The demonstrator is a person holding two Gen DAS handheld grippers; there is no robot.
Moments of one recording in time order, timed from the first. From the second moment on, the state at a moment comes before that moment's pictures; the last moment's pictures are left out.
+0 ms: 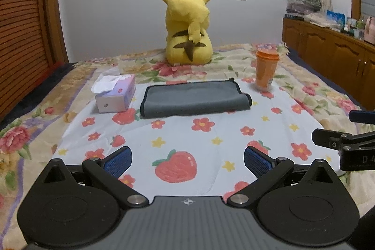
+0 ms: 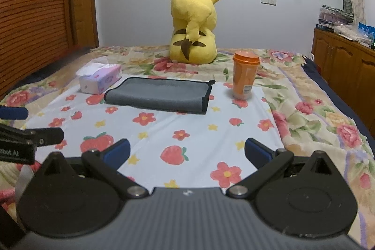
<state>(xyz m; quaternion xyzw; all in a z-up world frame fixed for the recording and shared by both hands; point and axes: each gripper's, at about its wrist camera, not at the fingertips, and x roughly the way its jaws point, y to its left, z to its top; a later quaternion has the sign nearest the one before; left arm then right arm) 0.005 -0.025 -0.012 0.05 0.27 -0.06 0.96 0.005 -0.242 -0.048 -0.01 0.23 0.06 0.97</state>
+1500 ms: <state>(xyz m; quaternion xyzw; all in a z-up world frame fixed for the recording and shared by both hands) -0.018 -0.018 0.014 0.04 0.17 -0.06 0.98 -0.013 -0.257 -0.036 0.02 0.15 0.03 0.99</state>
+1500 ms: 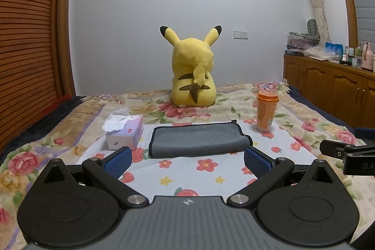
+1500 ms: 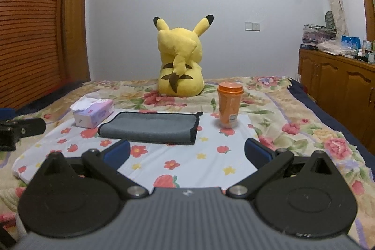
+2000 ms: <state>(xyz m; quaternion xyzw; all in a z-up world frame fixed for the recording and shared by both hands) -0.018 -0.018 0.014 0.04 0.16 -0.06 0.98 -0.014 -0.259 -0.037 0.02 0.15 0.03 0.99</state>
